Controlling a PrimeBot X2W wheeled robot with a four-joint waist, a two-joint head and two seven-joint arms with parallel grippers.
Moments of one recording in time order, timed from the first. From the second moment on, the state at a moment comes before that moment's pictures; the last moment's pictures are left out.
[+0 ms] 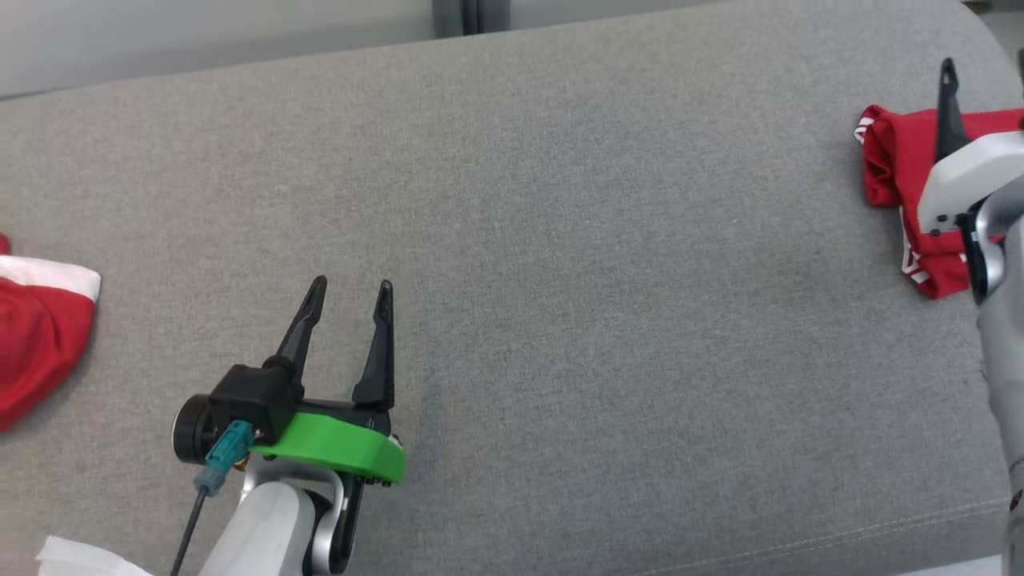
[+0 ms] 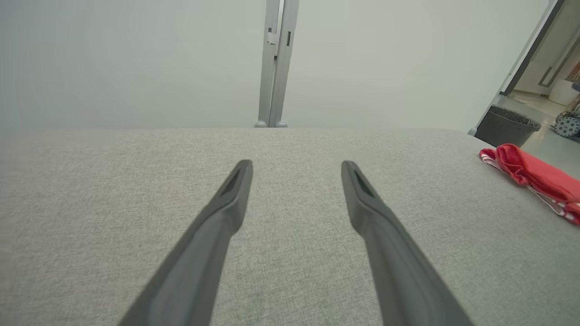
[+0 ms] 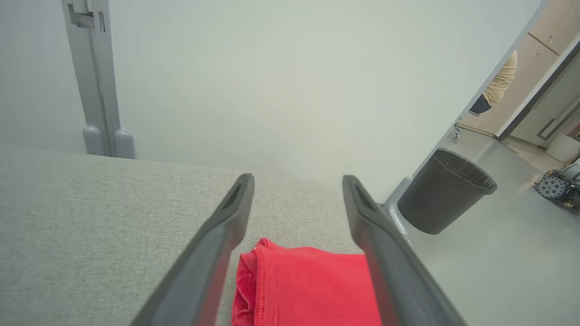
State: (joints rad) left arm -0.25 0.15 -0.37 0.20 -0.40 0.04 -0.26; right arm -0.86 -0.31 -0.16 0.90 -0.16 0.13 -0.25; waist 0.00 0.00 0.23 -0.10
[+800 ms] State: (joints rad) left arm -0.04 0.13 -0.21 0.28 -0.43 0.06 -0.26; right arm -0.22 -0.06 -0.07 0.42 0.07 0.13 -0.26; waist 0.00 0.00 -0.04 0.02
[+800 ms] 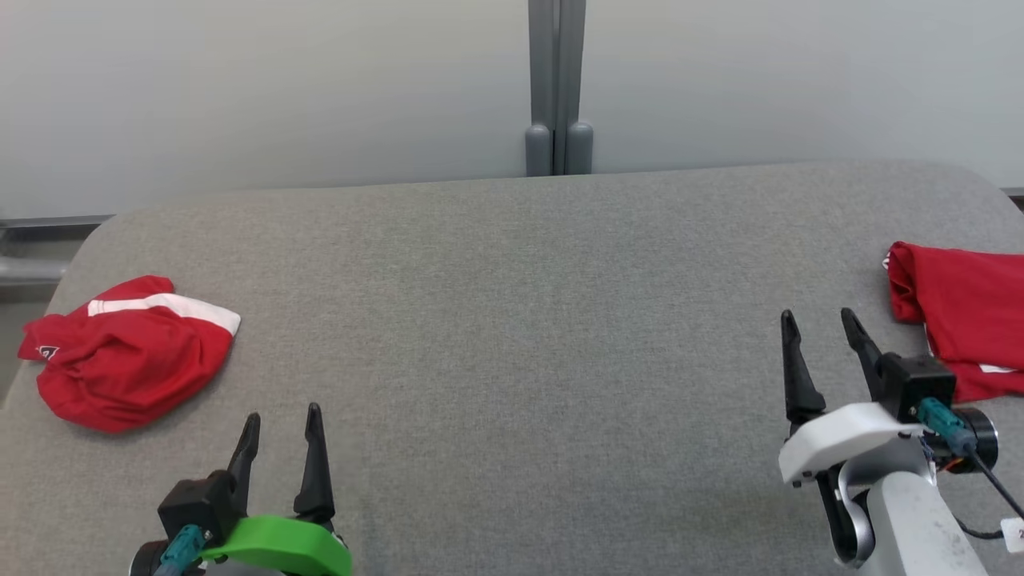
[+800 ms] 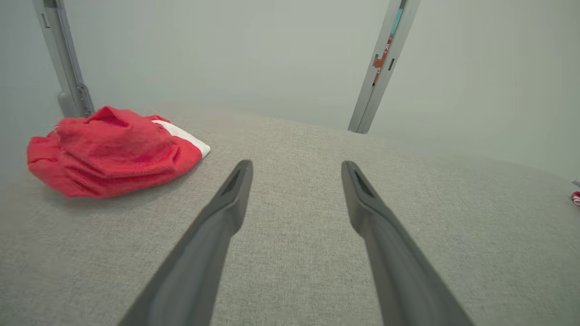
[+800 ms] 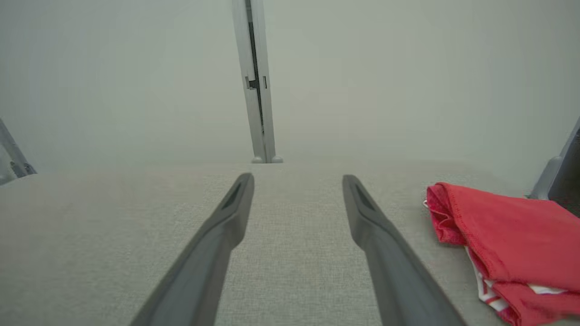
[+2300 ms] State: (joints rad) left arm 0.00 0.14 -0.25 0.26 -0.43 0.07 -0.24; right arm 0.03 -0.05 -0.01 0.19 0.17 0.13 -0.18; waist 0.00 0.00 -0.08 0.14
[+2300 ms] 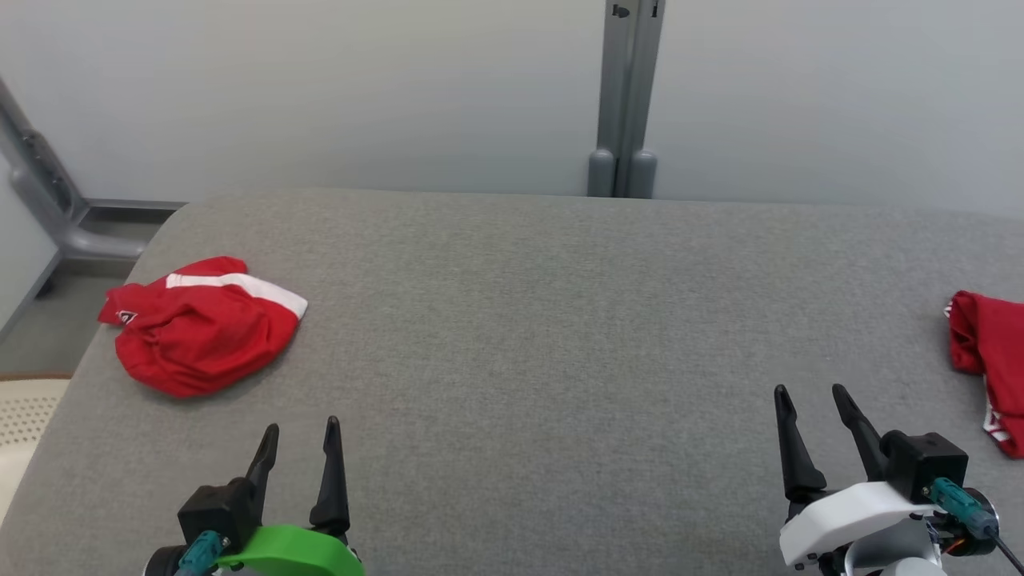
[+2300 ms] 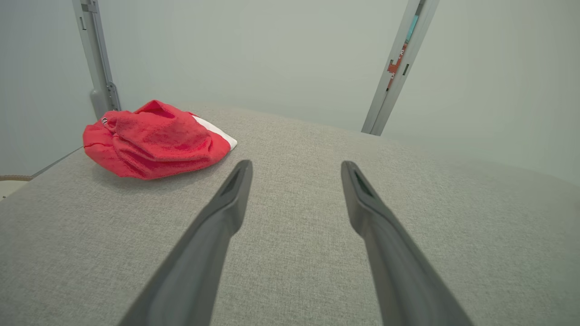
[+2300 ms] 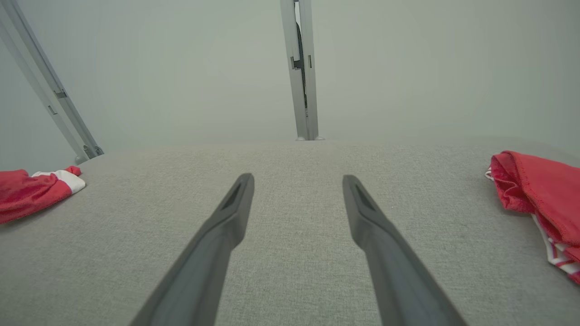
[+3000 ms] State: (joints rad) left arm 0.04 0.19 -0.16 0.15 -0.45 0.12 -0.25; right arm -0.09 -0.05 0.06 0.27 0.20 0.13 -0.22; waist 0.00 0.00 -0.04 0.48
